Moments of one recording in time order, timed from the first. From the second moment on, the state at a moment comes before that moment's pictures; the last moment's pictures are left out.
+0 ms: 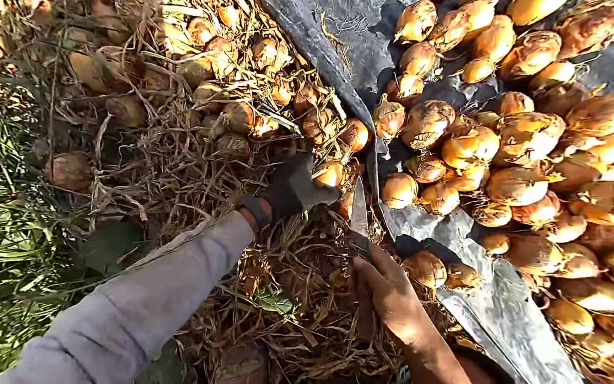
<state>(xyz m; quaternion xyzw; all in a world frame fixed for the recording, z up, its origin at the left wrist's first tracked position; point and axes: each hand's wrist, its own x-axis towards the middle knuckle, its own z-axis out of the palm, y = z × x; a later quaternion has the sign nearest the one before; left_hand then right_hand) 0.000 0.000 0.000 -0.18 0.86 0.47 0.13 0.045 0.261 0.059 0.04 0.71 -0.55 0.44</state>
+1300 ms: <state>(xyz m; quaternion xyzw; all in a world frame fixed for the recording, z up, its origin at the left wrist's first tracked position) 0.117 -0.017 0.146 -0.18 0.86 0.47 0.10 0.080 0.237 0.061 -0.07 0.74 -0.54 0.40</state>
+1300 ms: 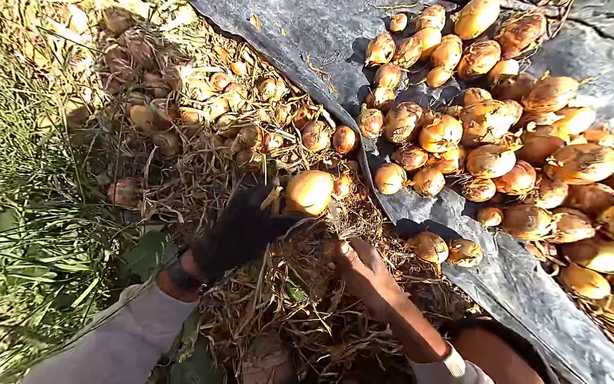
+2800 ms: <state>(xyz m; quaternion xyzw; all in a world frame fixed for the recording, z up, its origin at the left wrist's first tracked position) 0.089 0.003 0.125 -0.19 0.84 0.48 0.15 0.035 0.248 0.089 -0.11 0.72 -0.62 0.30</state>
